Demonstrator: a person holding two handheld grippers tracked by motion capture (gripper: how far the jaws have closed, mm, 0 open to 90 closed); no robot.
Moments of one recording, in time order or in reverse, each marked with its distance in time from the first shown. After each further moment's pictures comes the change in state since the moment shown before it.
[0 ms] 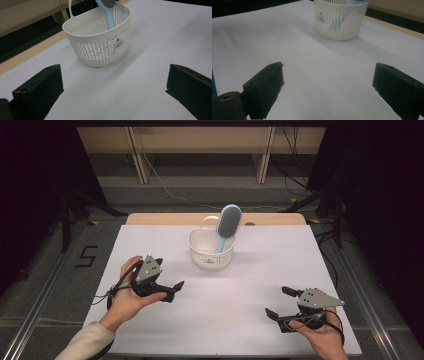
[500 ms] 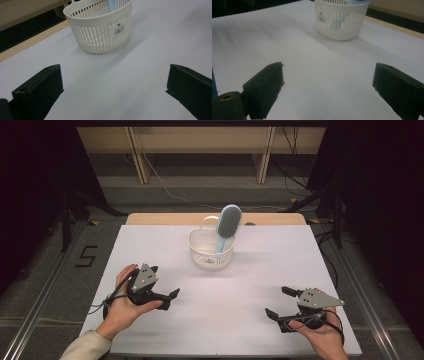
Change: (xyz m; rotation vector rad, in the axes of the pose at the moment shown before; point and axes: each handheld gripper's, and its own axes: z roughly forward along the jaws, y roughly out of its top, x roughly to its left) left arm -0.004 -0.020 -0.007 0.031 0.023 -0.009; right arm 0.000 0.000 0.000 0.001 0.003 -0.002
